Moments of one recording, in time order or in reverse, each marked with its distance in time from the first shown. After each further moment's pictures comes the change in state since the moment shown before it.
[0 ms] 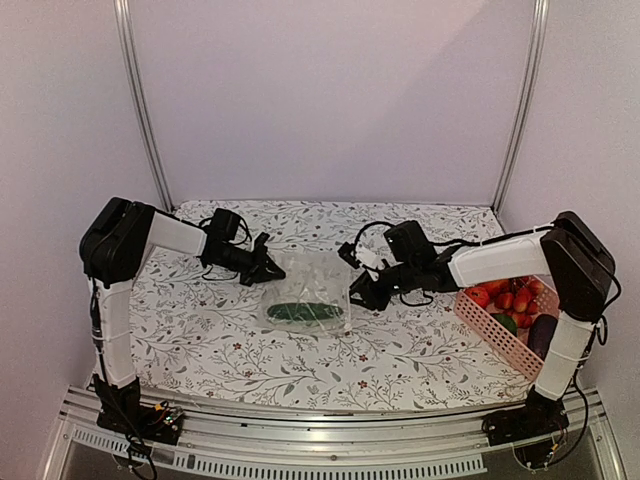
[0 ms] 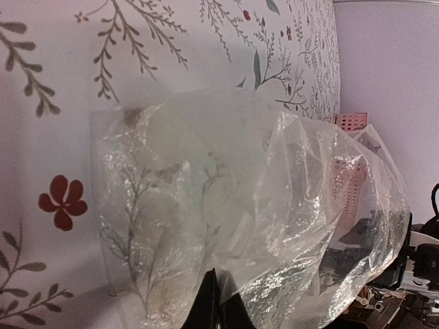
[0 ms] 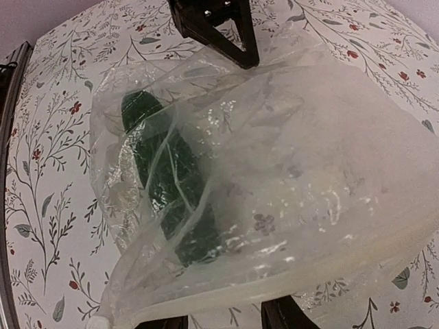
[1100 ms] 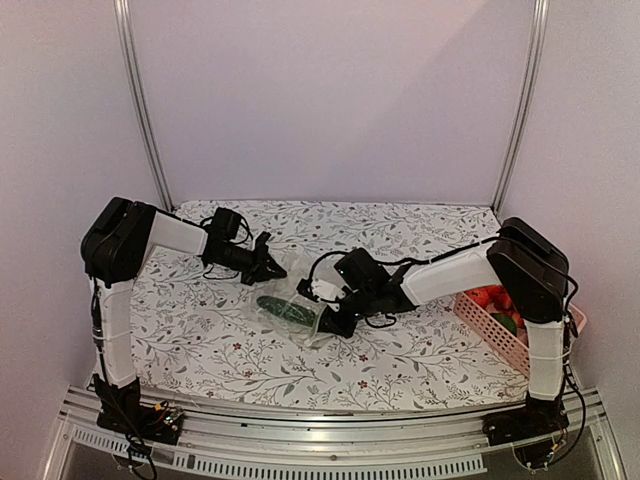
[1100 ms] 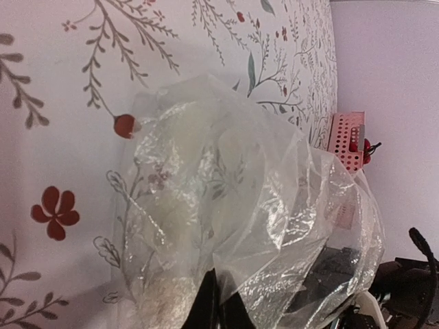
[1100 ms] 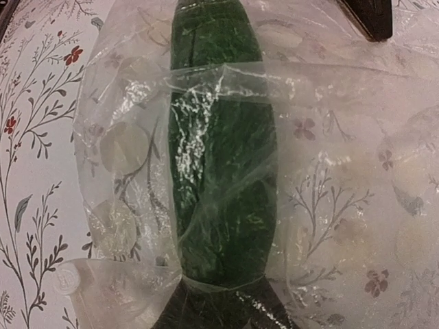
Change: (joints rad) left arm -0.004 0.010 0.016 0.000 0.012 0.000; right arm 0.190 0.254 0.188 -0.063 0.113 -0.040
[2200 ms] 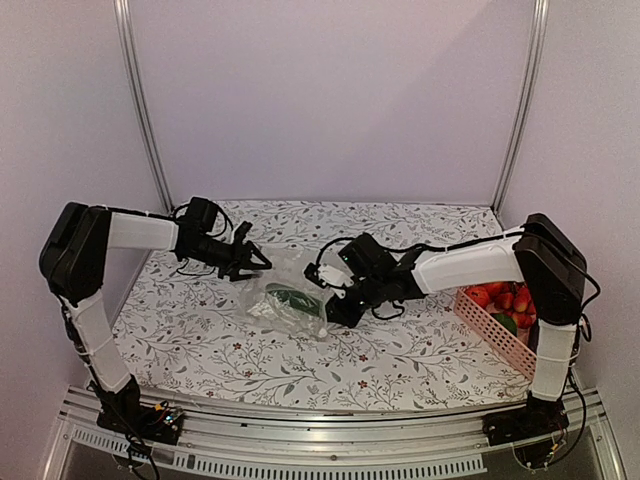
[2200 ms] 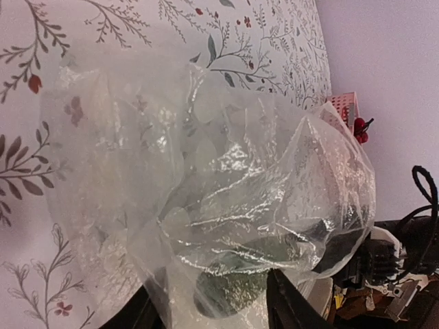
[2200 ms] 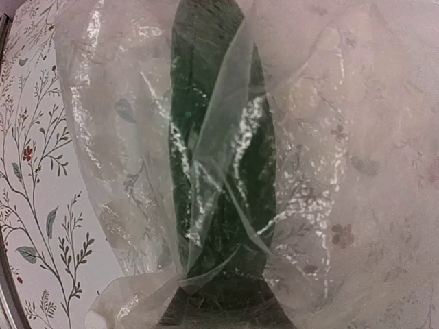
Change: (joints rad) left arm 0.045 -0.257 -0.125 -0.150 -0.028 0.130; right arm 0.000 -0.112 0.023 -0.158 0.058 0.130
